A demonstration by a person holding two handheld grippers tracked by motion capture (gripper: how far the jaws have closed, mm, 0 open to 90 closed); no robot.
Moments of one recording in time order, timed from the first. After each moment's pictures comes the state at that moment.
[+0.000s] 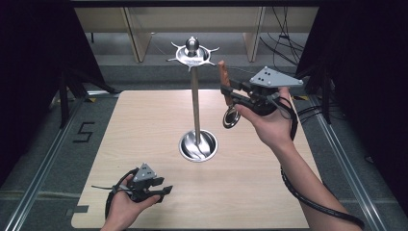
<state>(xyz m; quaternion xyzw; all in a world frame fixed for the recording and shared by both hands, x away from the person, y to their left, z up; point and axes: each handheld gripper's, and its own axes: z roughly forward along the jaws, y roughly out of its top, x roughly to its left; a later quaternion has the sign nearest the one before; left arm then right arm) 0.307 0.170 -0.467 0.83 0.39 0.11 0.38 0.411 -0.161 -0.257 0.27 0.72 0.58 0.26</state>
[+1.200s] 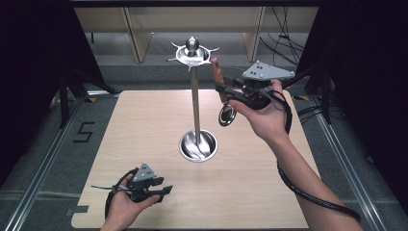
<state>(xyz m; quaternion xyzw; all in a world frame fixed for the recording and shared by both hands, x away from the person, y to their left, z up) 0.307 0.171 -0.467 0.83 0.39 0.11 0.38 0.425 -0.149 -0.252 0.26 0.73 0.57 0.26</state>
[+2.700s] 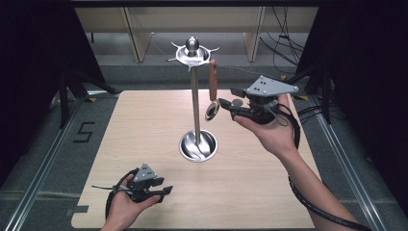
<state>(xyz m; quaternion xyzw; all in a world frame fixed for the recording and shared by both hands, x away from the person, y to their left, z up) 0.307 0.170 -0.468 0.83 0.39 0.10 0.38 0.402 -0.165 -0.272 0.26 0.76 0.53 0.27</state>
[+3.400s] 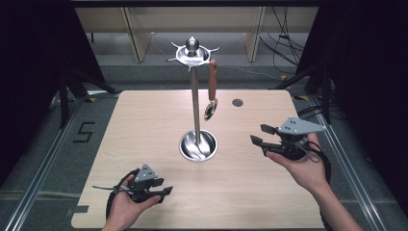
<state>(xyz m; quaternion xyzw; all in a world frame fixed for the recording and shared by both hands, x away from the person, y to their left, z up) 0.308 0.169 -0.471 0.83 0.40 0.11 0.37 0.362 -0.248 -0.351 0.32 0.79 0.47 0.23</state>
